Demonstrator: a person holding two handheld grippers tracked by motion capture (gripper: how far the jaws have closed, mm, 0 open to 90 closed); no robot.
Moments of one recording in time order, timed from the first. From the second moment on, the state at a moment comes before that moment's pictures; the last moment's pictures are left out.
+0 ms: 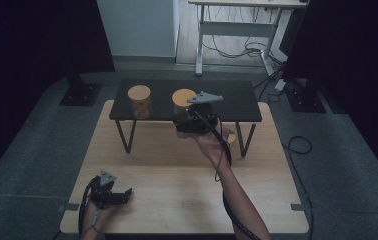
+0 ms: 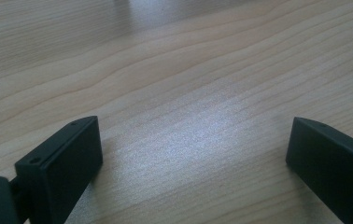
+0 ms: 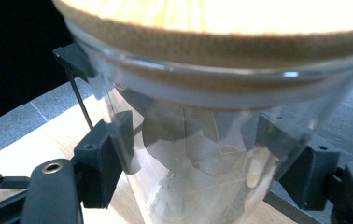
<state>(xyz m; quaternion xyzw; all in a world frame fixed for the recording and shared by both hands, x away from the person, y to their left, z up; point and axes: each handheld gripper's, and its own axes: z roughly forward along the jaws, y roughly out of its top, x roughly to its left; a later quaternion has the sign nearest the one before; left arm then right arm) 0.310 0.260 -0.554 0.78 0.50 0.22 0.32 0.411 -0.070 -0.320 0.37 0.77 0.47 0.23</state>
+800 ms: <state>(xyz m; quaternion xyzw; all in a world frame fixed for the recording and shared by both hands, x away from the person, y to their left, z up) 0.310 0.260 -0.554 0.77 0.50 0.22 0.32 0.414 -0.071 -0.300 0.37 0.76 0.48 0.23</state>
